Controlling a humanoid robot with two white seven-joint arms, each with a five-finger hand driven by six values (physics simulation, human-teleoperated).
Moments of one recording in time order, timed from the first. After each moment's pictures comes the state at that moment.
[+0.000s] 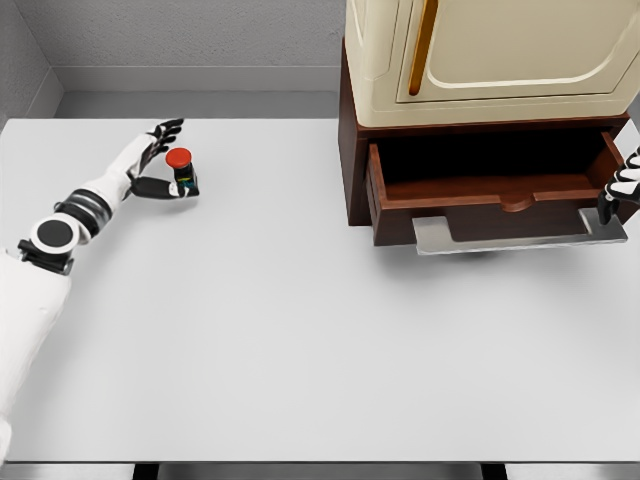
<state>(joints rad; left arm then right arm) -0.60 0.37 -0.37 -0.90 0.06 -0.12 -0.24 0.19 -1.38 0.05 -1.75 0.43 -0.61 -0.35</state>
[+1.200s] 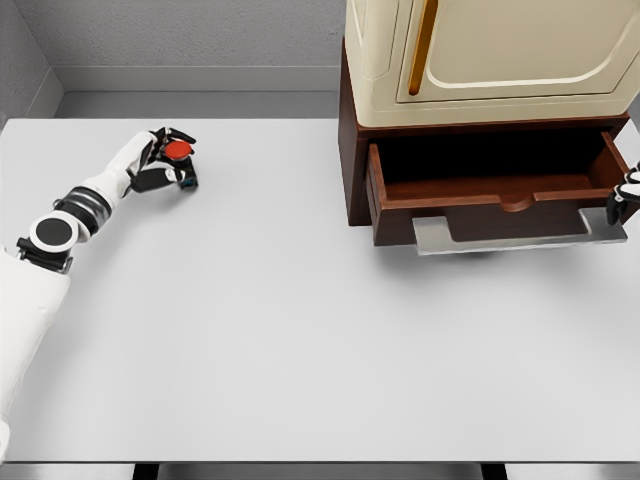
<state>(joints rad) -0.60 0.38 -0.37 -0.92 0.06 -0.12 -0.24 0.19 -1.35 0.05 -1.69 0.44 -0.61 -0.34</state>
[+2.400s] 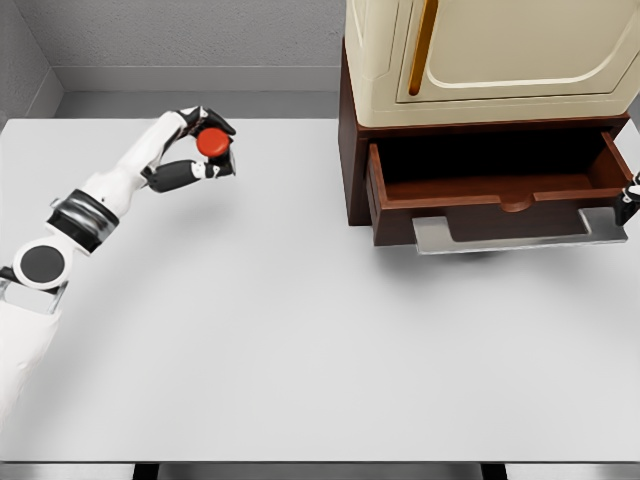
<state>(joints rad) -0.37 0.45 -0.30 -1.56 -0.03 -0.12 -0.24 0.19 -1.35 0.06 -1.66 0.45 -0.61 -0.34</state>
